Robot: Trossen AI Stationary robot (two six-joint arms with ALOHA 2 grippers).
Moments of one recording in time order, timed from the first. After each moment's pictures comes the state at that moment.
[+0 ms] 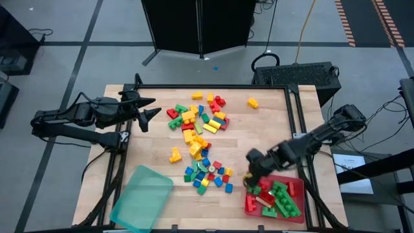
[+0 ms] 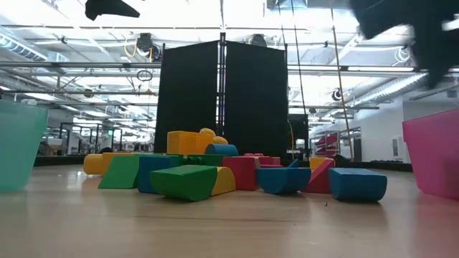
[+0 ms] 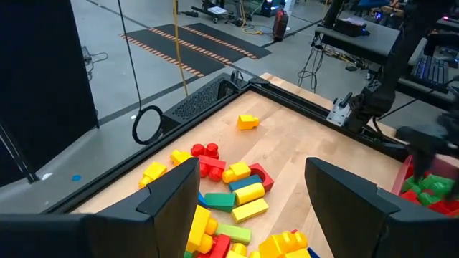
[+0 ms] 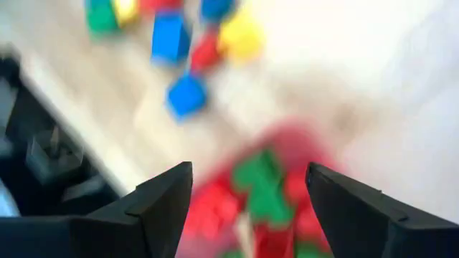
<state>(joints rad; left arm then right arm) -0.01 0.71 0.96 -0.58 -0.48 -0.36 0.43 1.40 1.03 -0.79 0.00 1.32</state>
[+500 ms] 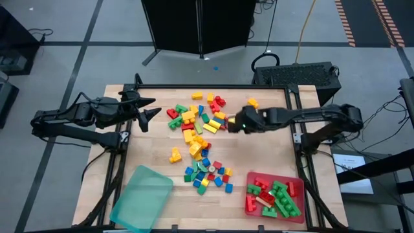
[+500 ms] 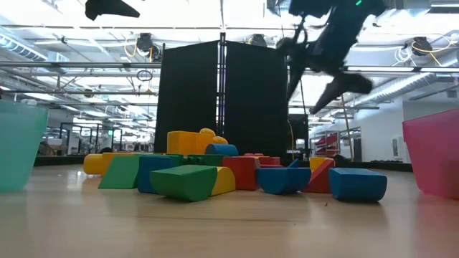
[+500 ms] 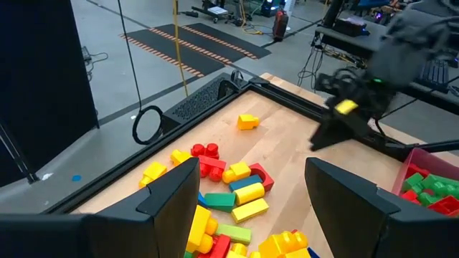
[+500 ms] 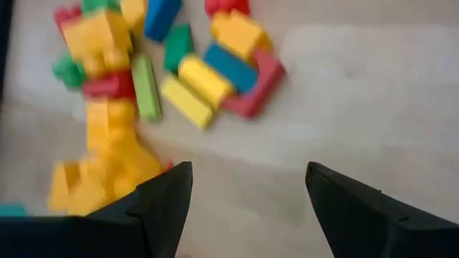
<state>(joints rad) -0.01 0.71 0.96 -0.58 -0.48 -0.36 -0.11 1.44 1.03 -0.64 0.24 1.34</state>
